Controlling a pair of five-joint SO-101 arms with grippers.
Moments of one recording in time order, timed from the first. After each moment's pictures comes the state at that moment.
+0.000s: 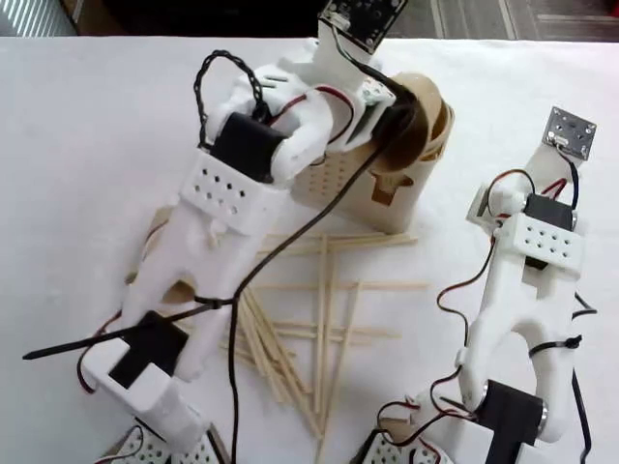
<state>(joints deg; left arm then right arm) 27.8 7.9 -35.1 62.7 -8.4 17.9 -14.0 26.3 56.5 -4.4</state>
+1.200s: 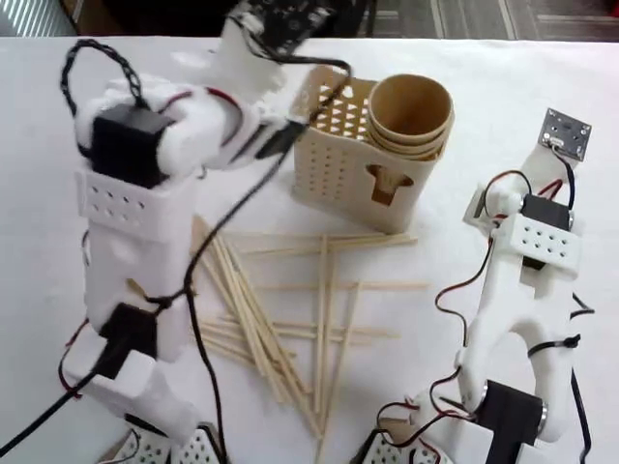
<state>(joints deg) 12.9 7.8 -58.4 102.1 -26.2 17.3 -14.0 27.0 56.5 -4.4</state>
